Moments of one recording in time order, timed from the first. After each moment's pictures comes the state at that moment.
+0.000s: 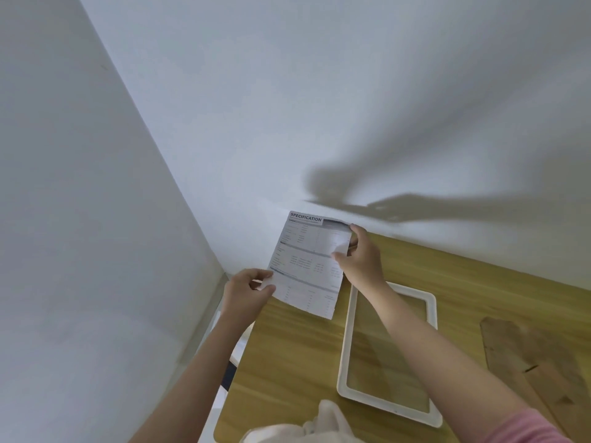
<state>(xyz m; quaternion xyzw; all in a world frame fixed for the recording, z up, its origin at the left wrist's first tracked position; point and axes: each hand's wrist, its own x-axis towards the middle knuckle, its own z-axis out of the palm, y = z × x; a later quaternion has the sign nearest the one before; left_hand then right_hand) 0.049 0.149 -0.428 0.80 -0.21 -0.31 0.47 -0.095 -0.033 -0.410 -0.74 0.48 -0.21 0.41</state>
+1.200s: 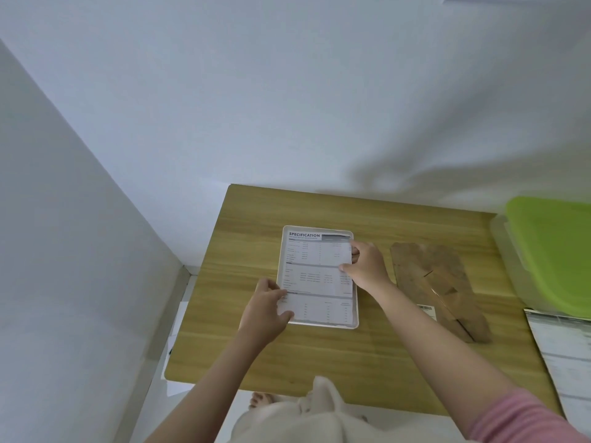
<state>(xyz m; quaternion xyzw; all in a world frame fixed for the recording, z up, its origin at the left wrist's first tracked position) -0.126 0.171 -0.441 0.78 -0.50 -0.29 0.24 -0.288 -0.004 -0.430 -0.74 0.56 -0.12 0.35</state>
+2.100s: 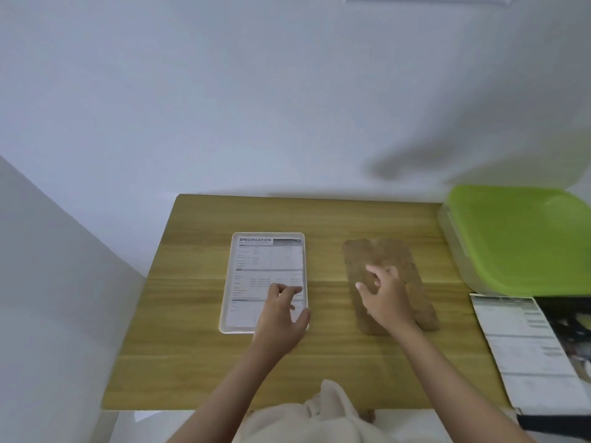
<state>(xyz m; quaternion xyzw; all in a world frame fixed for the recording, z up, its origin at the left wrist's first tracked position) -0.239 0.125 -0.427 0.74 -0.52 -0.28 0.32 -0.428 0.013 -0.430 -0.69 0.63 -0.19 0.30</state>
